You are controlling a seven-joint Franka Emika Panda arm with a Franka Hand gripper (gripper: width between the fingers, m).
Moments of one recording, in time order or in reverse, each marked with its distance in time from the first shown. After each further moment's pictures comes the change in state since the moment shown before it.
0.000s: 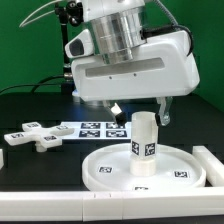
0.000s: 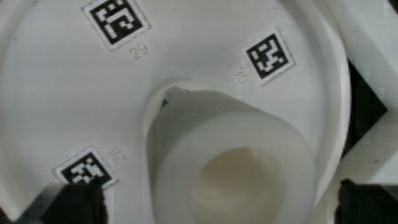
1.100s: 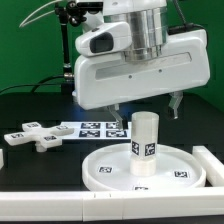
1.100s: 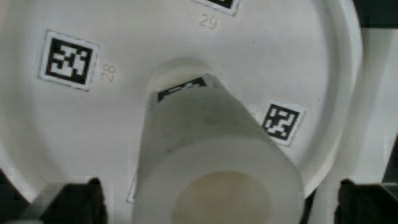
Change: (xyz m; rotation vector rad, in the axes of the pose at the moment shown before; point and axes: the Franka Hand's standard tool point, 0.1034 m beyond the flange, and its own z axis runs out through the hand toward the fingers) arm -0.007 -0.009 0.003 -0.119 -0.027 -0.872
